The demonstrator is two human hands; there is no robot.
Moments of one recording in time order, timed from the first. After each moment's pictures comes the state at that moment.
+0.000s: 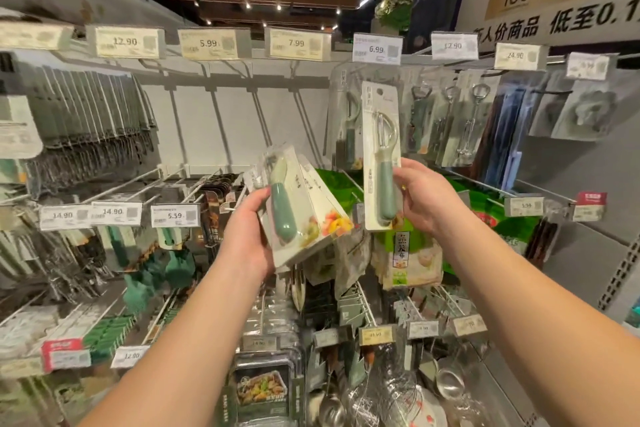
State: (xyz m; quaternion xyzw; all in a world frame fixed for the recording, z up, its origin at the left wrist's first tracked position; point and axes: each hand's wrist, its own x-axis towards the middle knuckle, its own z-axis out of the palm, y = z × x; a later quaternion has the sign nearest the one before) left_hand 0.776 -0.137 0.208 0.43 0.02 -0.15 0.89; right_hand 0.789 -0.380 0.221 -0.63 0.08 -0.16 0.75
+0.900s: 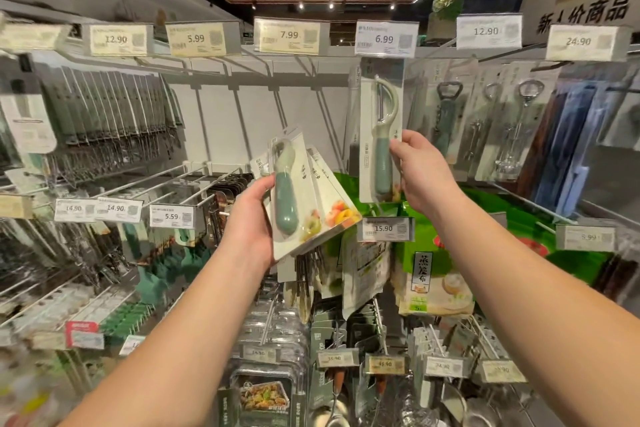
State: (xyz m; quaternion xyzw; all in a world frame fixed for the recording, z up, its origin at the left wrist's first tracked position) left_hand 0.803 -0.192 0.225 0.43 0.04 -0.07 0.90; right_hand 0.883 -0.416 0.235 -0.69 -0.02 -0.19 0.70
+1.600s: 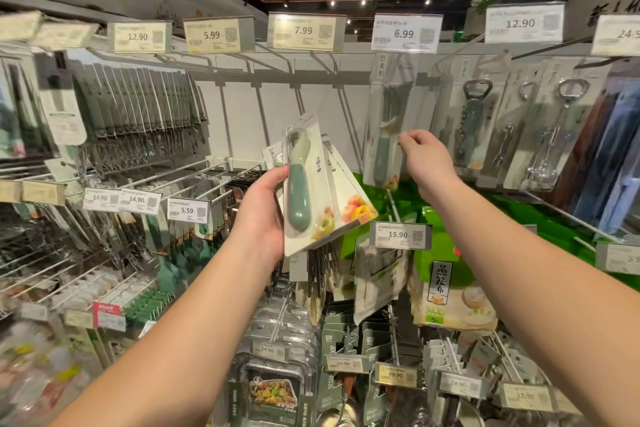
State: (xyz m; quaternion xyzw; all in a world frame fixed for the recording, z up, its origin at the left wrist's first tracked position) left_hand 0.804 -0.205 0.235 0.43 0.05 -0.05 0.90; right_hand 0.940 -0.425 0.235 -0.78 0.01 -0.24 0.58
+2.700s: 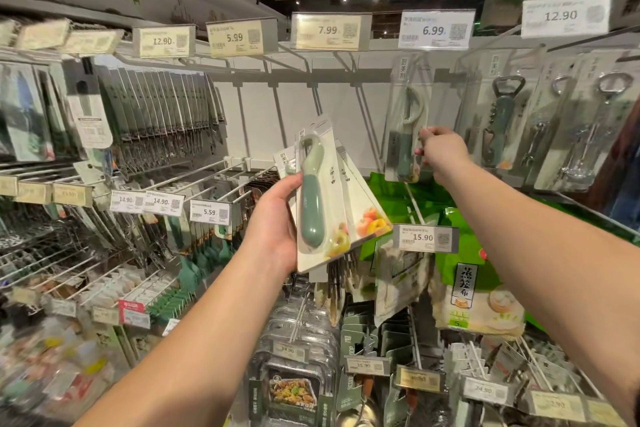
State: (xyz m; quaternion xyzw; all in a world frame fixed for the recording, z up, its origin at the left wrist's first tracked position) left_hand 0.804 -0.187 0.230 0.45 0.06 -0.05 0.89; right_hand 0.985 -0.421 0.245 -0.71 0.10 -0.20 0.66
